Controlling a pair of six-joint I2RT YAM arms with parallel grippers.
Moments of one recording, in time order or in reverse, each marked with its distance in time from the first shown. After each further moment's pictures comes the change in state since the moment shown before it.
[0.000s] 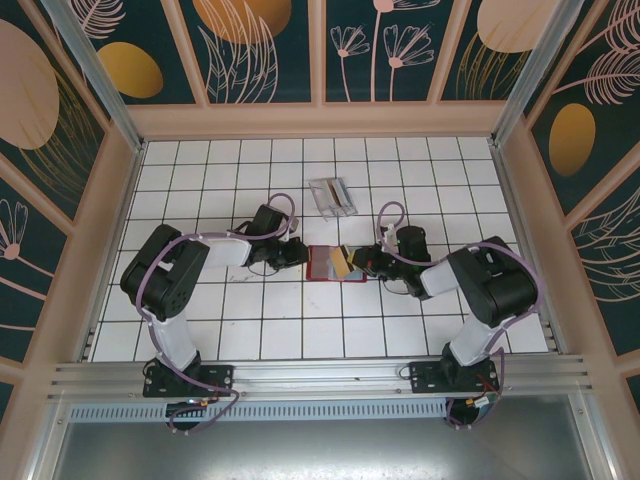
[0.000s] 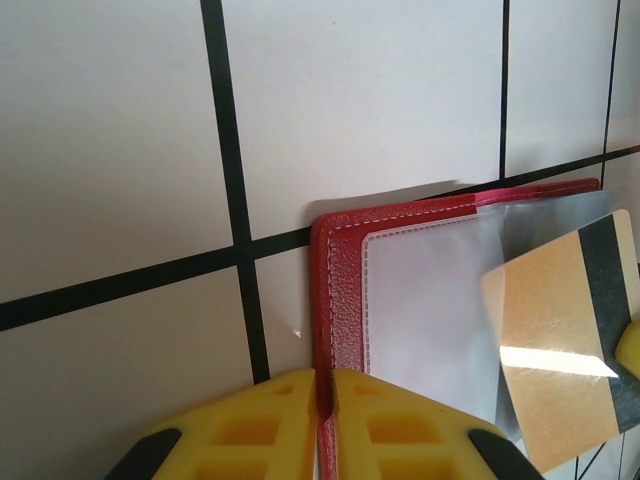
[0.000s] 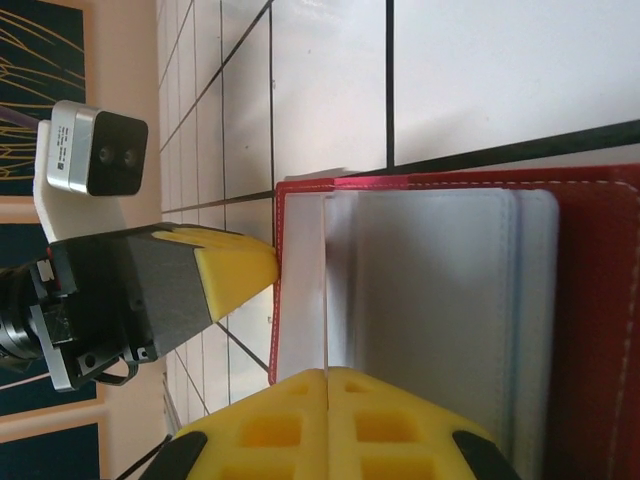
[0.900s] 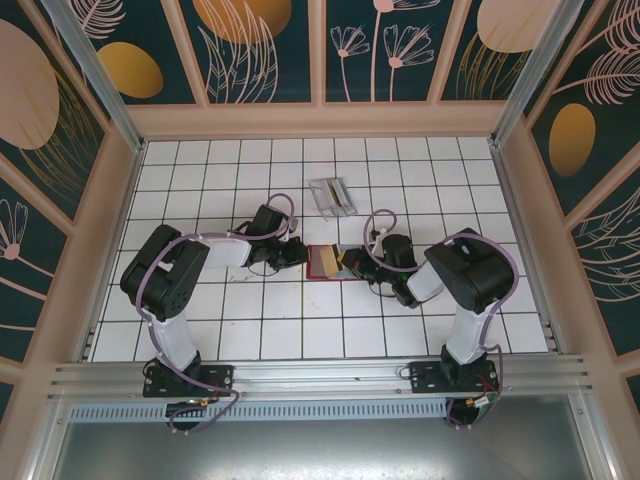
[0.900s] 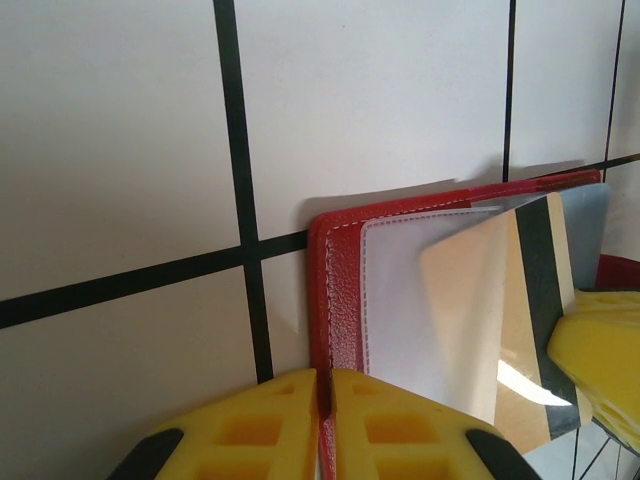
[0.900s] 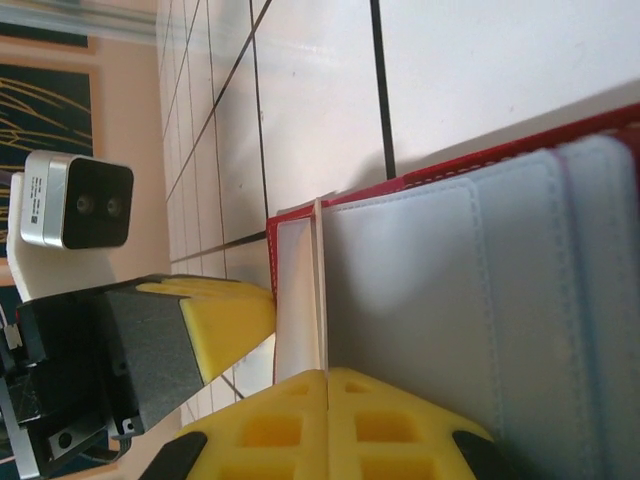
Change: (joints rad) left arm 0.000 -0.002 -0.004 0.007 -0.003 -0.022; right arm 0.126 0.129 -0.010 0.233 0.211 0.186
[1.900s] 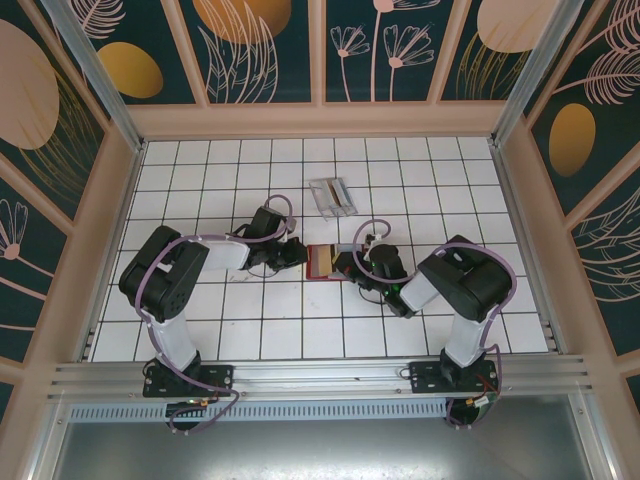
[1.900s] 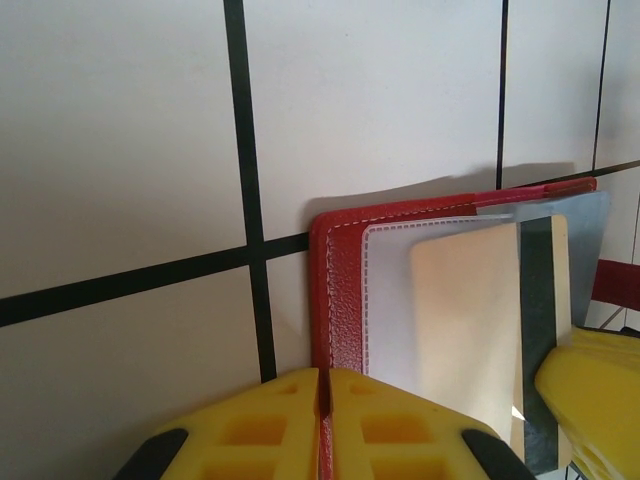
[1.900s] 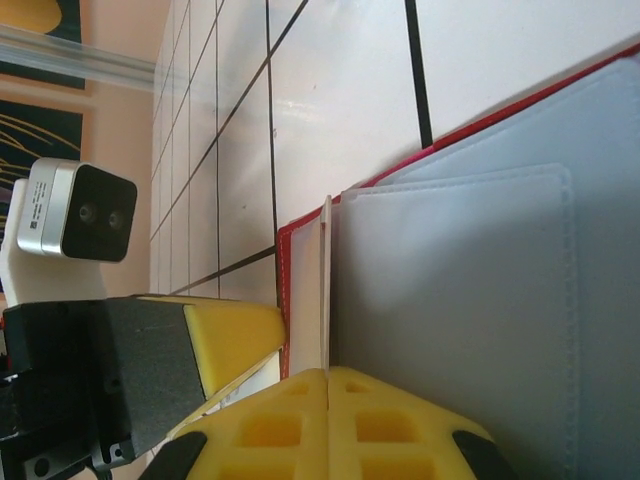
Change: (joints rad) left arm 0.000 -0.010 -0.040 0.066 0.000 -0.024; right arm 0.148 -0.031 -0.024 0.033 0.270 0.025
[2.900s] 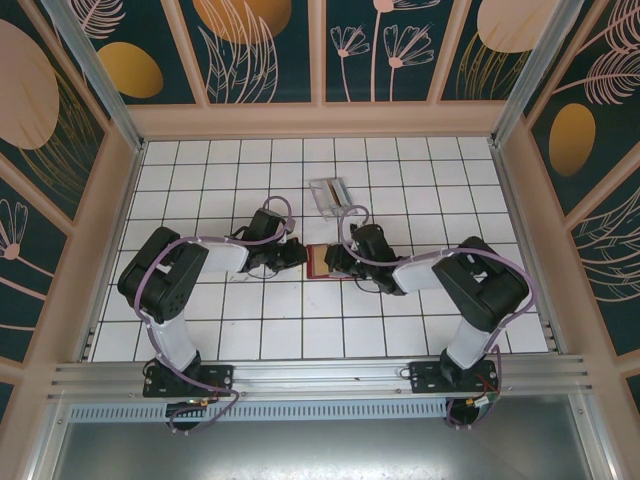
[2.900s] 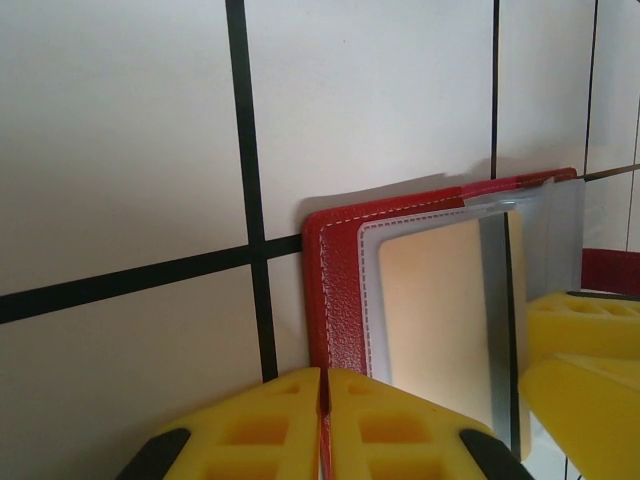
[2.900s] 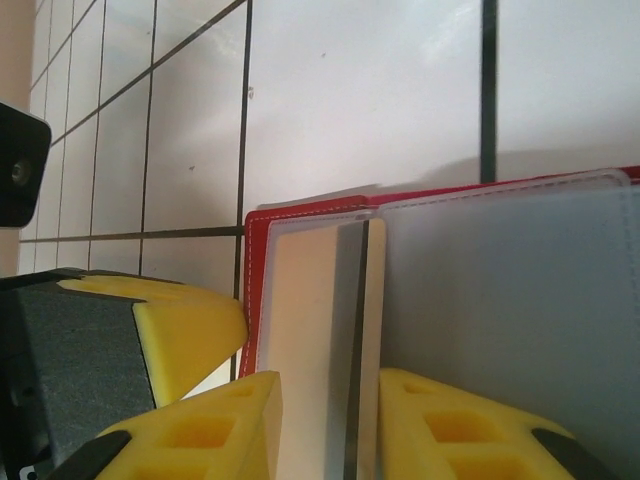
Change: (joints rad) left arm 0.000 -0.008 -0.027 0.048 -0.005 -0.010; right arm 0.007 -0.089 0.240 -0.570 -0.024 -0.294
